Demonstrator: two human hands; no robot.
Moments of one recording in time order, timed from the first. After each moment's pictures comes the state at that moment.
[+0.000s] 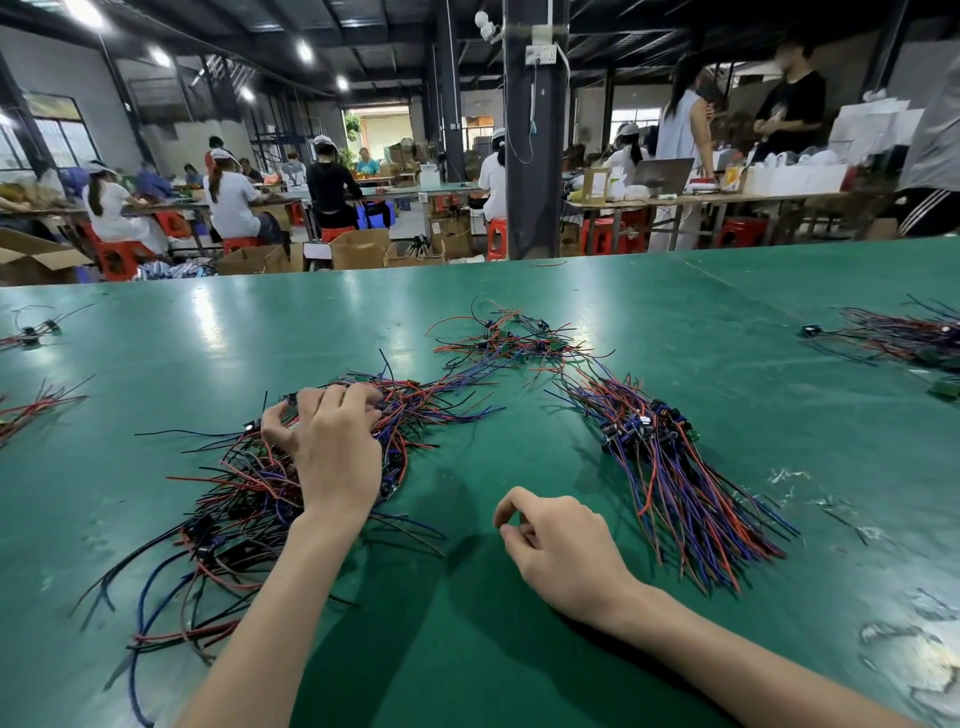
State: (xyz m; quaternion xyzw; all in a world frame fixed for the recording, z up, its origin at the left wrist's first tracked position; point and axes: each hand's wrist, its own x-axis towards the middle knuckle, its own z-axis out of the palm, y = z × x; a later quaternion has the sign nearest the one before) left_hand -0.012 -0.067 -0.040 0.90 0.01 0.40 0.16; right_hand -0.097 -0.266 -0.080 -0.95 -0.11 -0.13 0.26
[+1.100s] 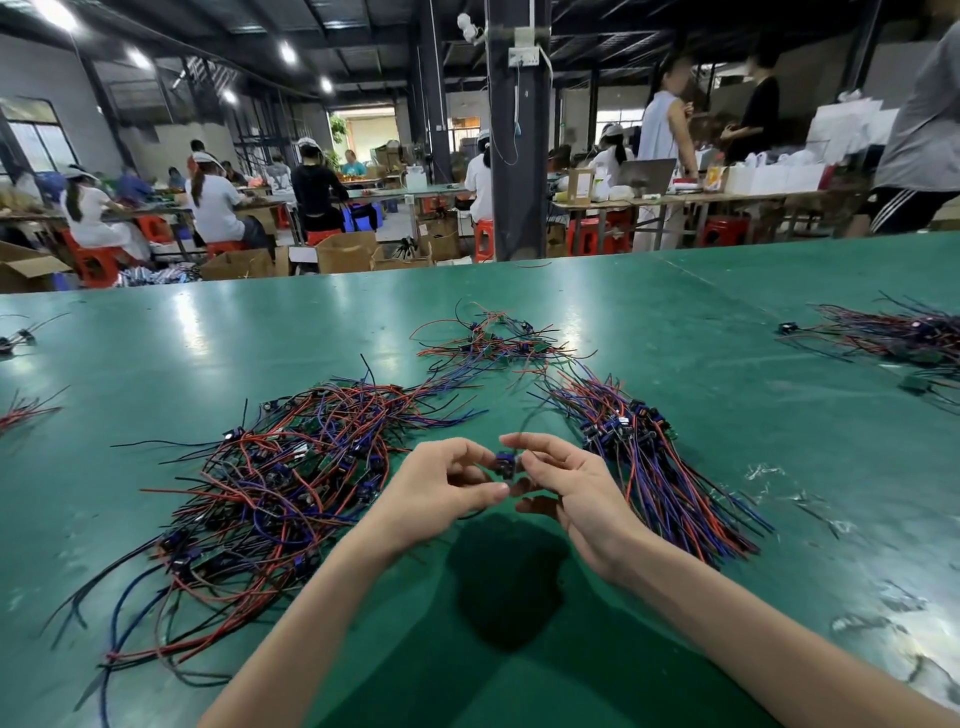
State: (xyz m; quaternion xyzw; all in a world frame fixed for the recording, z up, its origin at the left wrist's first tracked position) left_hand -0.054 -0.129 -0.029 0.83 -0.19 -0.06 0.52; right_hand -0.081 -0.288 -0.051 -0.61 -0.01 -0.03 0.79
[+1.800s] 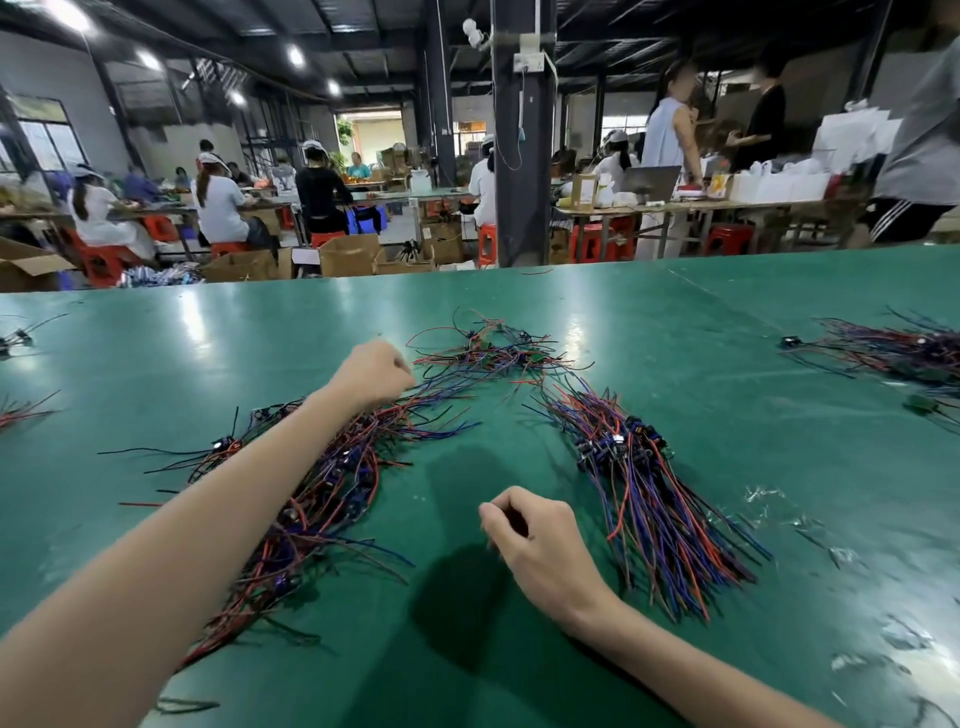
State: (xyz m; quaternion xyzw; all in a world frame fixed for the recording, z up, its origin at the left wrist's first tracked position) left_hand 0.081 -0.109 0.028 0.97 -0.10 0.06 0.22; right_hand -0.088 -0.274 -0.071 -0.84 -0.07 -0.15 0.52
